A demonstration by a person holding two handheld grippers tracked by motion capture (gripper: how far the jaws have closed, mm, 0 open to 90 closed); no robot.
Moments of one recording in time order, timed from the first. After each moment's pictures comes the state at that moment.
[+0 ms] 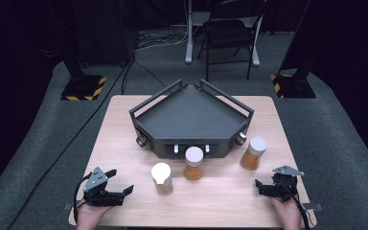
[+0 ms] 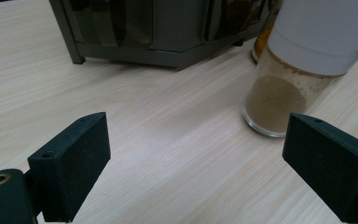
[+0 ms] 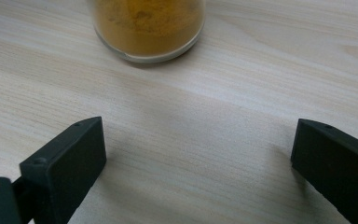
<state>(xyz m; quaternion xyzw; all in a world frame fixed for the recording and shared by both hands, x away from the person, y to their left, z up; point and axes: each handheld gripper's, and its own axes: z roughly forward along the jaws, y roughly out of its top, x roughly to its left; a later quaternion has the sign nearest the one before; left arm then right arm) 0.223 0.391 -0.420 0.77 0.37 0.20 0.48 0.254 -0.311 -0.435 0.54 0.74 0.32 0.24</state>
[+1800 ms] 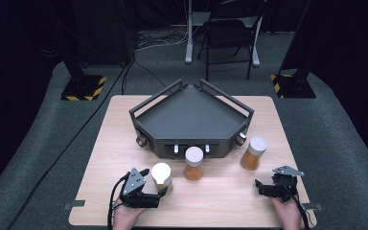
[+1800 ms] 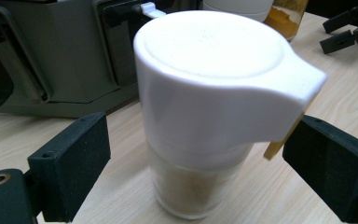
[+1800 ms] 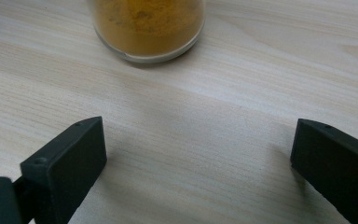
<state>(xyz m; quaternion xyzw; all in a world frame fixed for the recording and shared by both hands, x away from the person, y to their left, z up) 0.225 0.293 -0.423 0.77 0.34 0.20 0.50 0.254 -0.310 -0.435 0.54 0.74 0.32 0.24</state>
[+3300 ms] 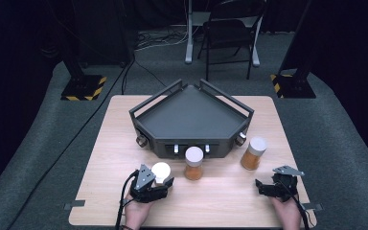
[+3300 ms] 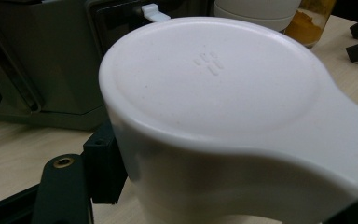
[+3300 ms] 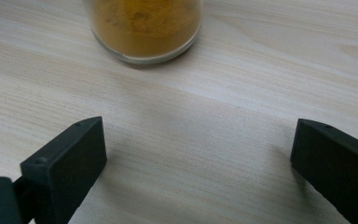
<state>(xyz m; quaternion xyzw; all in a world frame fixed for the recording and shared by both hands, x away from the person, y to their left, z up) 0.233 0.264 -0.427 0.76 0.37 0.22 0.48 0.254 -0.309 -0.435 0.55 0.73 0.32 0.24</state>
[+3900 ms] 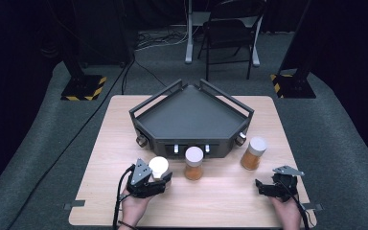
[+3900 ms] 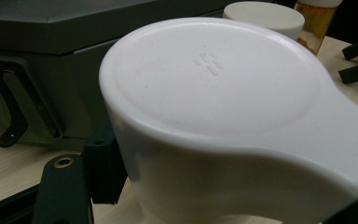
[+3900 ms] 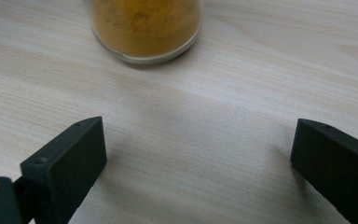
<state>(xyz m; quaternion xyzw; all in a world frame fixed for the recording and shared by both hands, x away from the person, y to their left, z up) 0.236 0.273 -0.407 0.75 0.36 0.23 0.50 0.254 -0.309 -0.435 0.55 0.73 0.32 0.24</state>
